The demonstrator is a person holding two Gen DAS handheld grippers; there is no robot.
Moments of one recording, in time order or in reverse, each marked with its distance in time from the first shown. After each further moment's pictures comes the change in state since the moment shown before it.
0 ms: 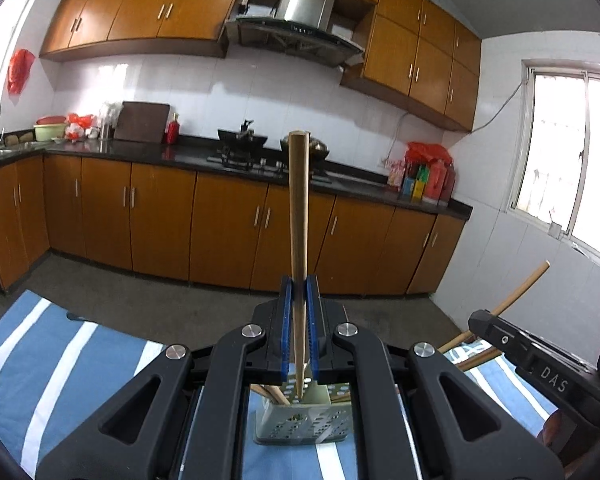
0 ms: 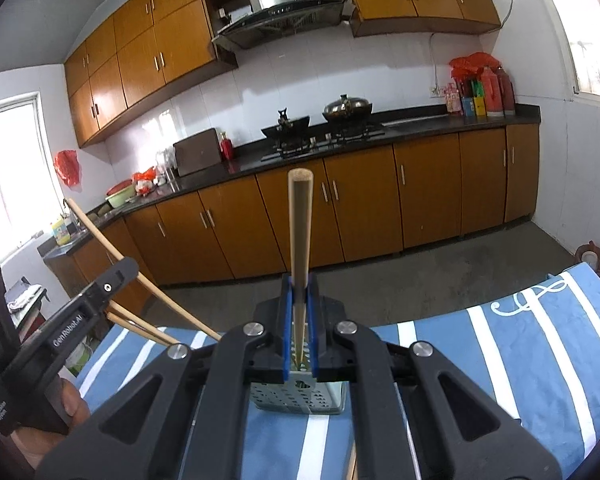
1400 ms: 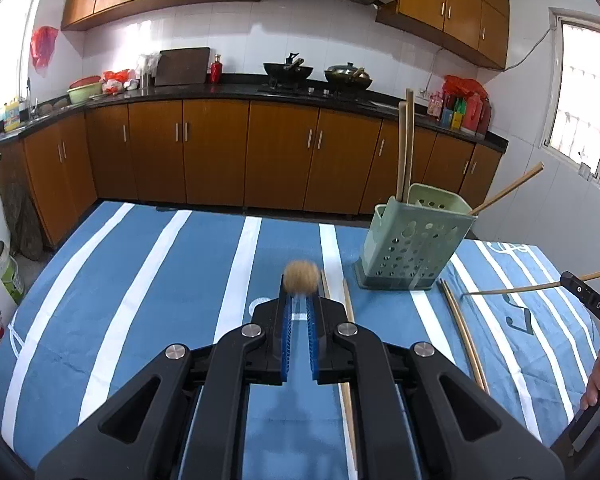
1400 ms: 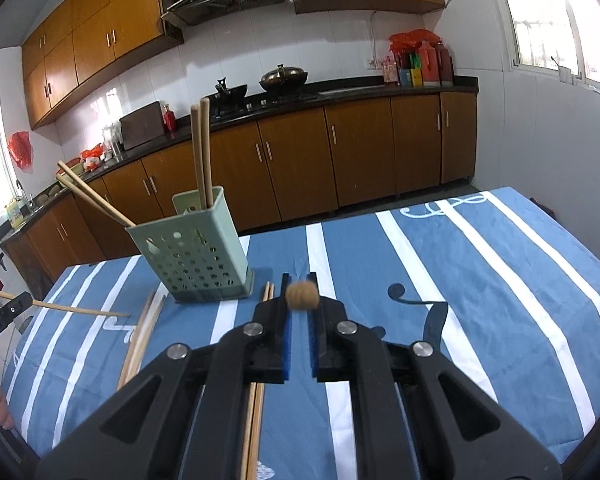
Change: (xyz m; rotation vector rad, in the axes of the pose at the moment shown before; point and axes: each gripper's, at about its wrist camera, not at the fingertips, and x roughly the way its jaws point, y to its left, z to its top) left arm -0.089 0.082 -0.095 0.035 0.227 0.148; right arm -0.070 -0.059 -0.123 0.040 0.053 -0.210
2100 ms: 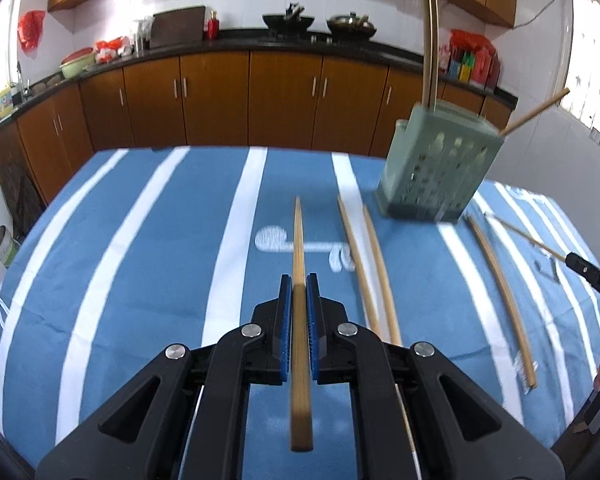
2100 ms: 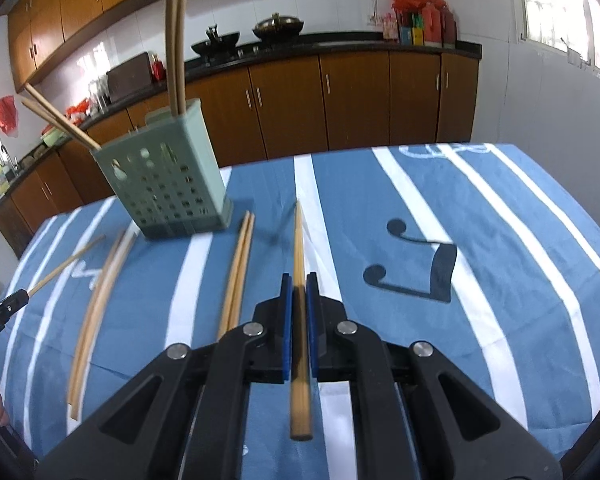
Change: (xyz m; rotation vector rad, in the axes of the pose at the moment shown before) left arm 0.034 0.008 -0.043 0.026 0.158 0.022; right arm 0.037 -0.002 -0.038 -0.030 0.163 -0.046
